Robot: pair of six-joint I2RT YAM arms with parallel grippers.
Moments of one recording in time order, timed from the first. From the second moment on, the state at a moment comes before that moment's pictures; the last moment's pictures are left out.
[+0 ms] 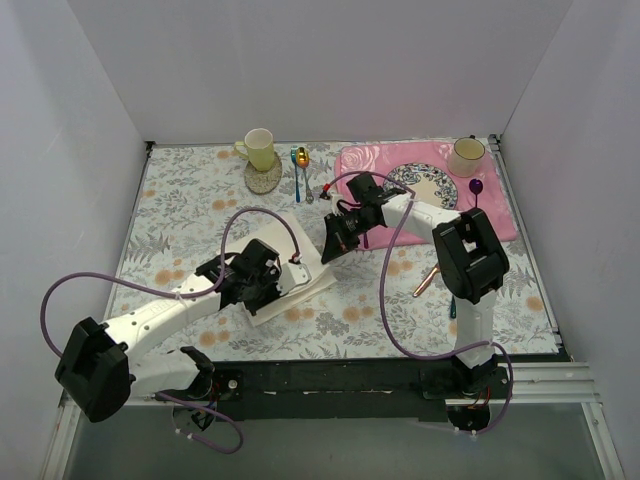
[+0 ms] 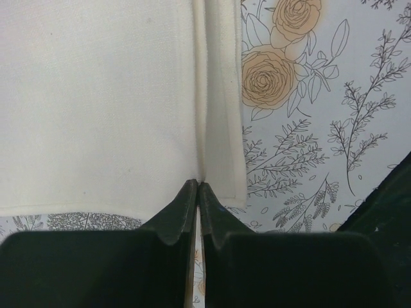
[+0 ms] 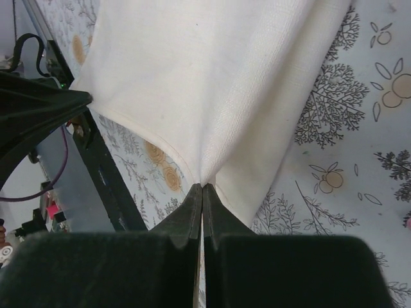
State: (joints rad) left arm -0.71 1.15 0.72 -0.68 0.06 0.46; right arm 0.57 2.00 1.40 -0.51 -0.83 0.12
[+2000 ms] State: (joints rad) left arm -0.56 1.30 0.70 -0.59 0.30 0.50; right arm 0.55 2.07 1.45 -0.51 -0.85 0.08
